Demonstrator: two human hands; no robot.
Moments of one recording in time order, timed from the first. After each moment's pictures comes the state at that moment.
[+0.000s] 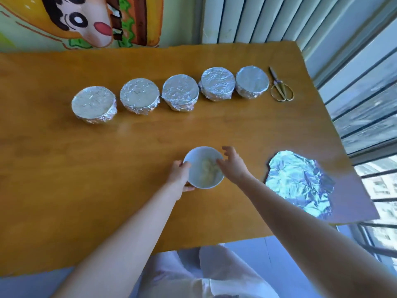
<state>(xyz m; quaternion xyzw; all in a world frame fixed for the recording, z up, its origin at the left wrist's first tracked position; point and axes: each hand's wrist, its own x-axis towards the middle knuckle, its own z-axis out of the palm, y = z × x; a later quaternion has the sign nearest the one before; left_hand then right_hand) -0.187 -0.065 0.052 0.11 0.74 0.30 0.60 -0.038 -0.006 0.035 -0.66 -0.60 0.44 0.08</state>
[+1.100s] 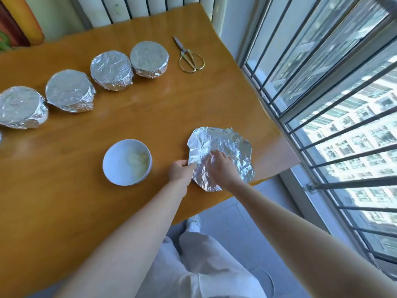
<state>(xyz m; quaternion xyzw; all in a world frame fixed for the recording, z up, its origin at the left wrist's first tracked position) 0.055 -0.046 0.007 0.27 0.76 0.22 0.55 0.190 -0.047 -0.006 -0.71 -0.58 0.39 0.06</state>
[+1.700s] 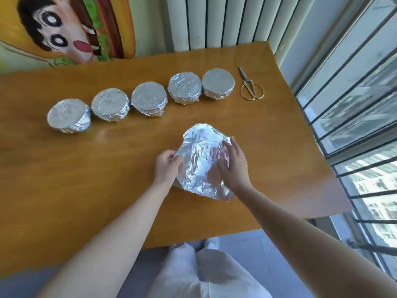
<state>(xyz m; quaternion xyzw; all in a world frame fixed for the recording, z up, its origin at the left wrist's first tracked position) -0.101 -0.052 0.077 0.31 0.75 0.39 0.43 0.083 -0.016 0.043 -0.60 -0.70 0.32 0.21</state>
